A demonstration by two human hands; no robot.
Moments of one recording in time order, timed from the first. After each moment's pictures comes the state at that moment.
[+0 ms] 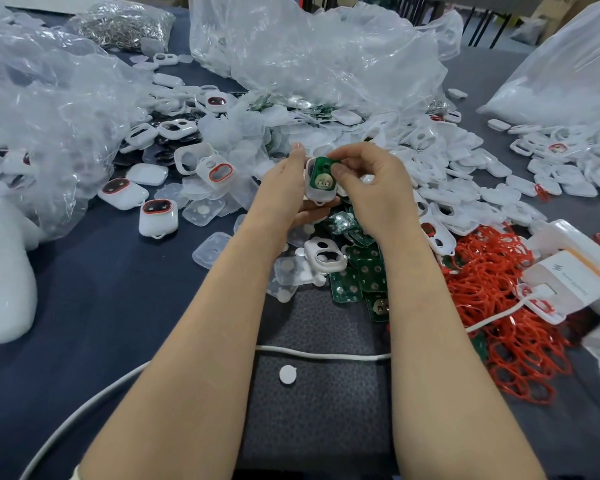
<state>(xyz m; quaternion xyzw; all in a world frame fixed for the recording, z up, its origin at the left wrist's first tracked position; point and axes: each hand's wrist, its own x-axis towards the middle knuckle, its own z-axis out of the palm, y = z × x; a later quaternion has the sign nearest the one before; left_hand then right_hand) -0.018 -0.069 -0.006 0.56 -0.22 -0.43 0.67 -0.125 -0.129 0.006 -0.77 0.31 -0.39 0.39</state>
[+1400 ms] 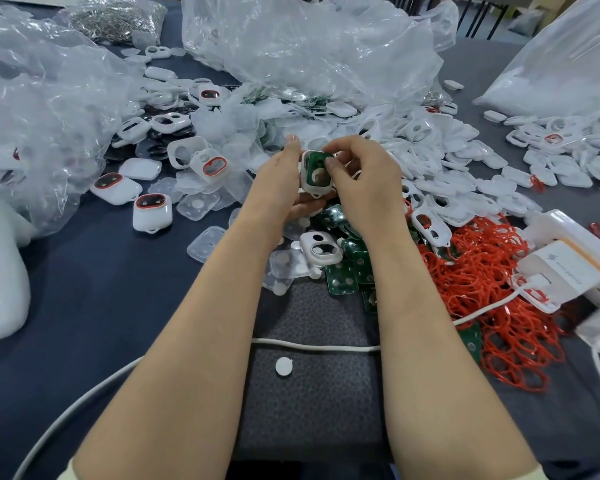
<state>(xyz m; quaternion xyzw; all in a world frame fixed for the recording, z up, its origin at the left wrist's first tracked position) -0.021 -0.068 -0.002 0.57 -0.21 -0.43 0.67 -0.119 -0.129 -0.003 -0.80 0.35 -0.40 0.29</state>
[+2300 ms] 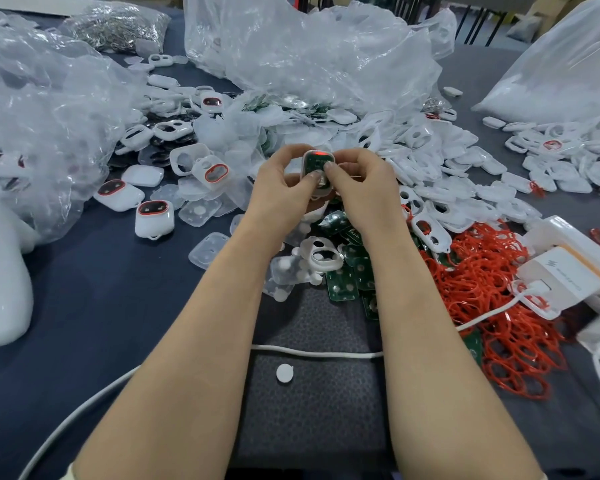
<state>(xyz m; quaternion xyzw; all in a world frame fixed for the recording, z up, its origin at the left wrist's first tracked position) -0.022 -0.062 -0.008 0.58 -0.34 -0.33 0.66 -0.116 -0.129 -0.001 -0.71 0.39 -0.39 0.44</state>
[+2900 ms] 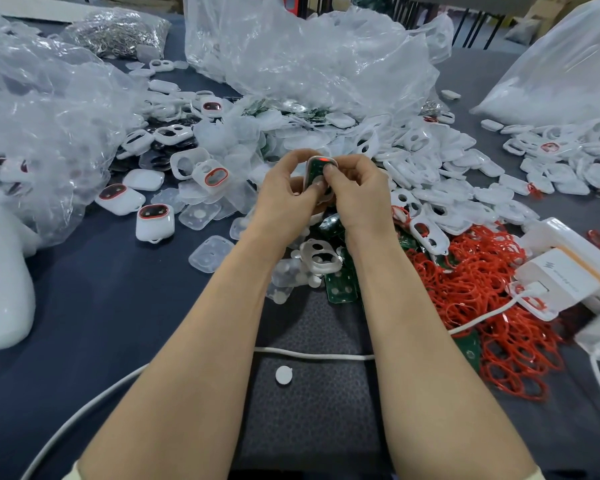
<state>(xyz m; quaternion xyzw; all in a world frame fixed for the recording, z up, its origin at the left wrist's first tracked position) -0.026 -0.064 -0.013 0.56 -0.37 -0.33 0.66 -0.102 -0.122 -0.005 -0.60 0.40 -0.44 0.53</state>
